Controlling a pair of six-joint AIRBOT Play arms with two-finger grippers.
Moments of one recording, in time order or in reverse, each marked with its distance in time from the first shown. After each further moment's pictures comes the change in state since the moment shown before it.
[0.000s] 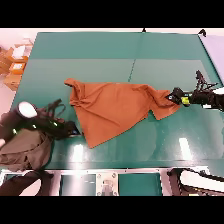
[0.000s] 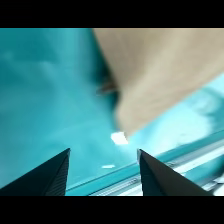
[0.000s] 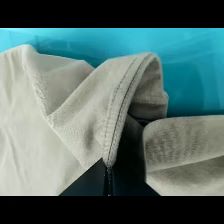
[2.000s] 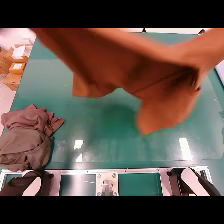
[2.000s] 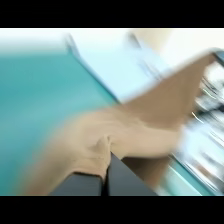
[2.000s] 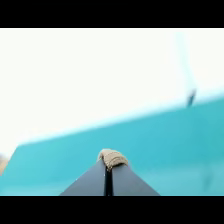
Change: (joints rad) left arm 0.198 0.165 1.122 -0.348 0.003 0.226; right arm -0.373 0.438 0.837 0.180 0.256 0.238
